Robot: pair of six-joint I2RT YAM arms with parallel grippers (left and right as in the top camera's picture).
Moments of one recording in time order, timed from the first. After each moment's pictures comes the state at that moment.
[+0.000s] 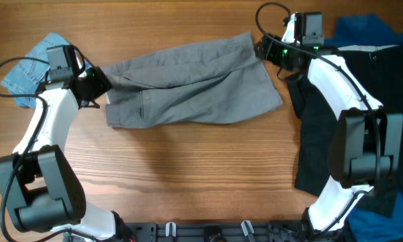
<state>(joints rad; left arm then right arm) 0.20 1.72 1.15 -0.51 0.10 -0.41 0.06 1.97 1.44 -0.43 -0.30 0.39</state>
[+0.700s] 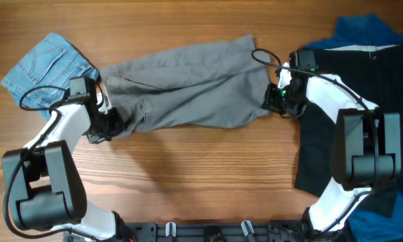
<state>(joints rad) 0.17 1.73 0.92 -0.64 0.13 -0.25 0.05 1.95 1.19 -0.65 -0.36 0.28</state>
